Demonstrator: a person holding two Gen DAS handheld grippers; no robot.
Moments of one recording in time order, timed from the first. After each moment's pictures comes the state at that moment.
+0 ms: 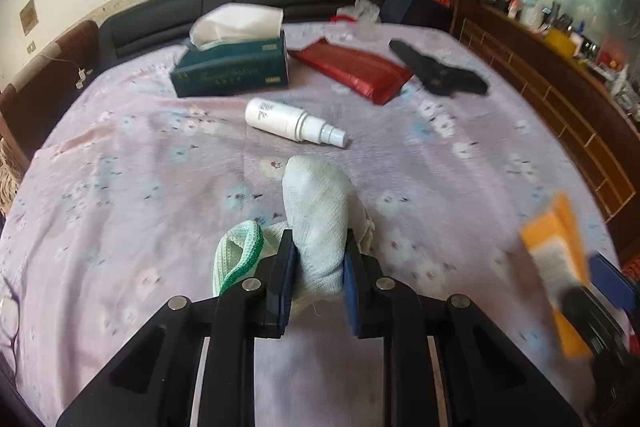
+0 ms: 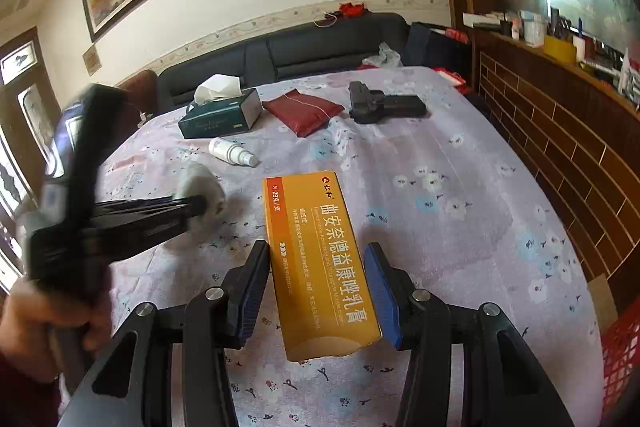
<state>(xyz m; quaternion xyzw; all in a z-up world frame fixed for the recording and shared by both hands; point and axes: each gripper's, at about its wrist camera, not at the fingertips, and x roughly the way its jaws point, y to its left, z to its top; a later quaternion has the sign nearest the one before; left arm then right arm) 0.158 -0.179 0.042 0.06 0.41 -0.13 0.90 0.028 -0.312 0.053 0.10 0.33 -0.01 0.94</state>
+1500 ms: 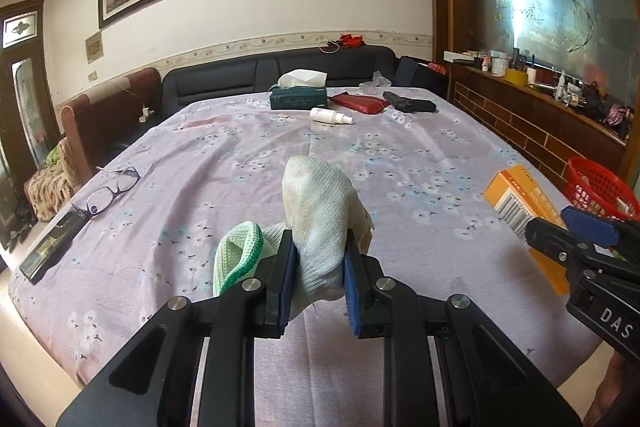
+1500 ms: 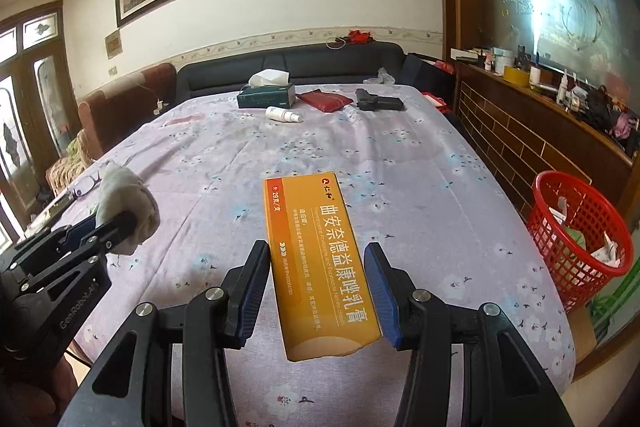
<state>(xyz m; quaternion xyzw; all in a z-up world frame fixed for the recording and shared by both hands) -0.159 -0.097 0.064 0.05 0.27 -0.08 0.96 -0.205 -0.232 0.075 0.04 0.30 -0.03 0.95</state>
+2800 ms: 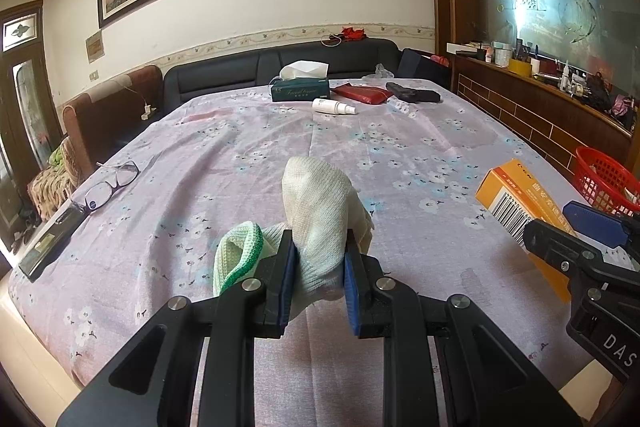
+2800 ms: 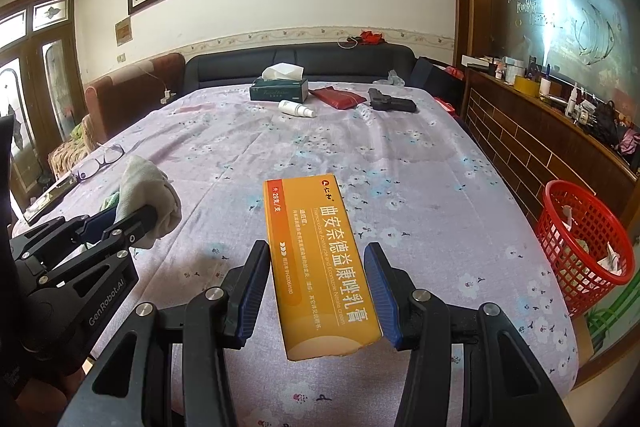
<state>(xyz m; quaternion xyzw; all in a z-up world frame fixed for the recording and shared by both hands) -0.153 -0.097 0.052 0.06 0.28 -0.07 0.96 -0.203 -0.216 0.070 0.01 0.30 -0.02 0.95</state>
